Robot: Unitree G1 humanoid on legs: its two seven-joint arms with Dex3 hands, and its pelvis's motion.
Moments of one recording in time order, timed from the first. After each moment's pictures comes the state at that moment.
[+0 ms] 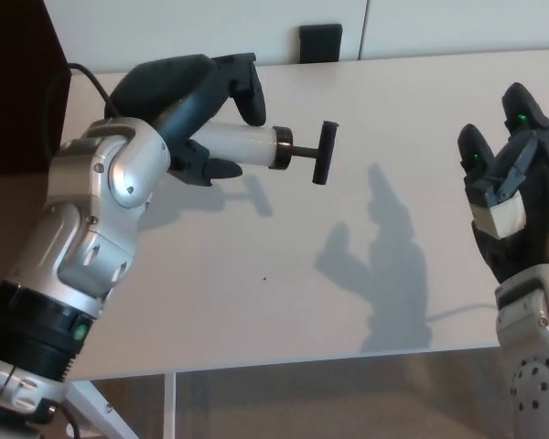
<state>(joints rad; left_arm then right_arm) -0.64 0.37 -0.30 0.21 0.68 0.15 -0.30 -0.20 0.06 -0.16 -0.01 0.33 0.13 -0.02</state>
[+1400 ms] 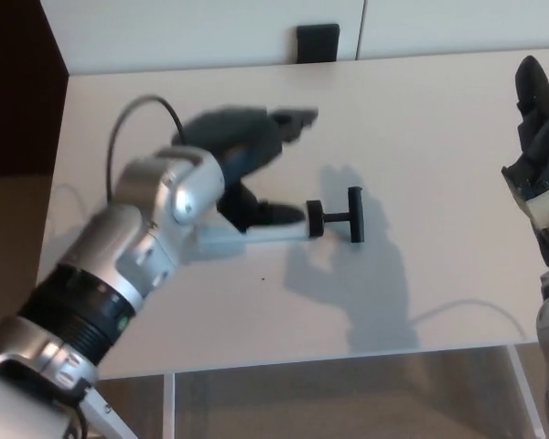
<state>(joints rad) -0.74 0.34 -0.49 0.42 0.68 0.08 -0.33 -0.14 -0.03 -0.11 -0.24 0.19 0.02 -0.01</state>
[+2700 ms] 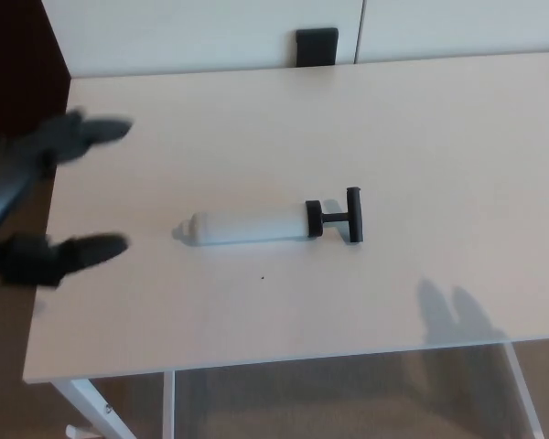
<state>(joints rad) -0.03 0.49 0.24 -0.33 0.29 0.06 -0.52 0.50 -0.09 -0.25 -0.60 0.23 -0.01 0.09</state>
